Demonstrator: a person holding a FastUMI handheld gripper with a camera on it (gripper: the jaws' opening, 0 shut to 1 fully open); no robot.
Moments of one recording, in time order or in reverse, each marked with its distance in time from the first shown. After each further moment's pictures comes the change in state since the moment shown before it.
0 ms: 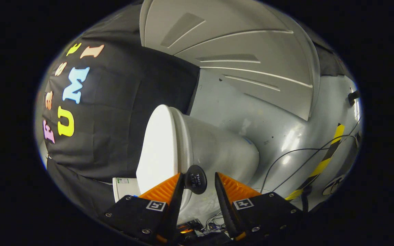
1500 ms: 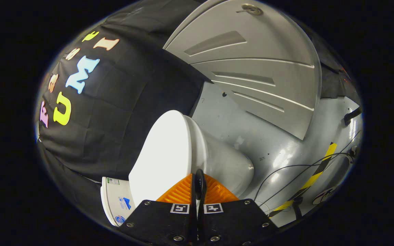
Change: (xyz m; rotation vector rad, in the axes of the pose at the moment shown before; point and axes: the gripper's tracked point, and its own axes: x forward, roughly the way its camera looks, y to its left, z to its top) arm -0.013 0.042 0.011 -0.184 -0.134 -0.076
